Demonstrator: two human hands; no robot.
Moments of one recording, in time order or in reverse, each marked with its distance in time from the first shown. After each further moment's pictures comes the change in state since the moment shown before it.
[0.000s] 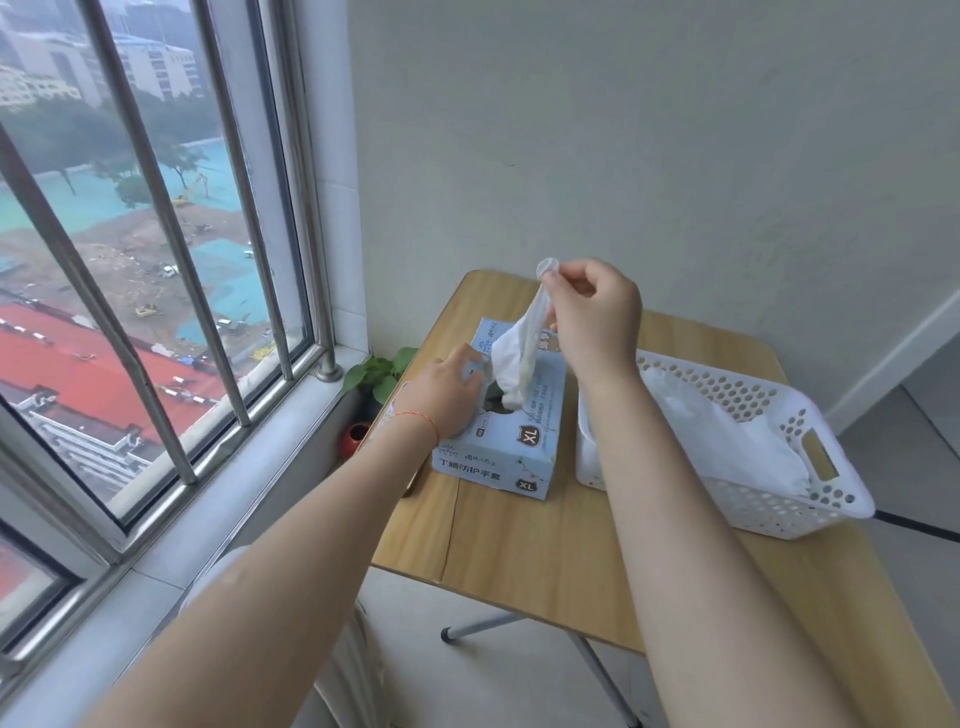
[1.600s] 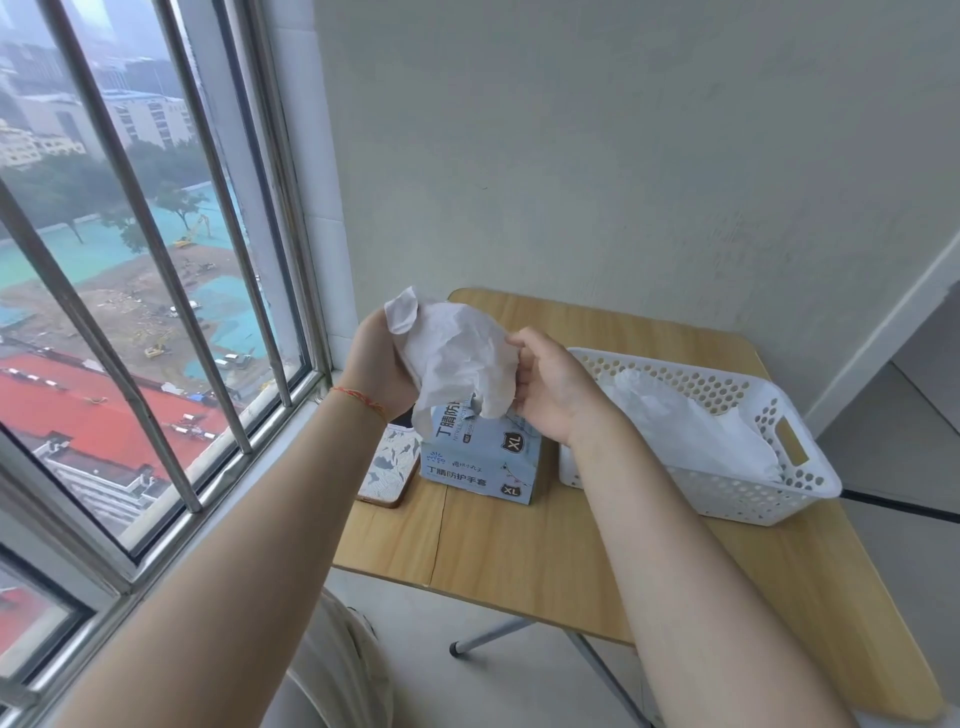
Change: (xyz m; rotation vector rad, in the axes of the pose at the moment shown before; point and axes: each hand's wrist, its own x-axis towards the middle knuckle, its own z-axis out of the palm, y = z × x) left_hand -0.029 0.047 -0.081 -1.564 -0.223 -0.004; right_hand -0.024 0.027 -0.010 0.570 -0.536 0.654
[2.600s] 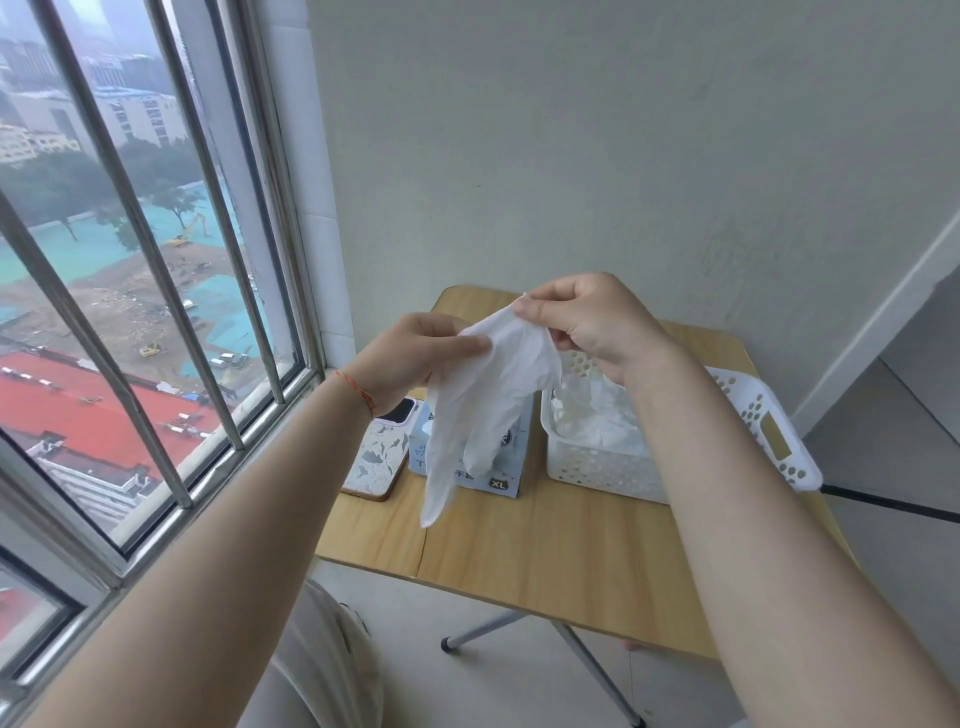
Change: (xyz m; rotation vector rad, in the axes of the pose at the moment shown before) left_hand -0.004 -0.006 0.003 0.746 -0.153 0.007; right_hand -0.039 -0.073 -0.019 -0.569 0.050 -0.318
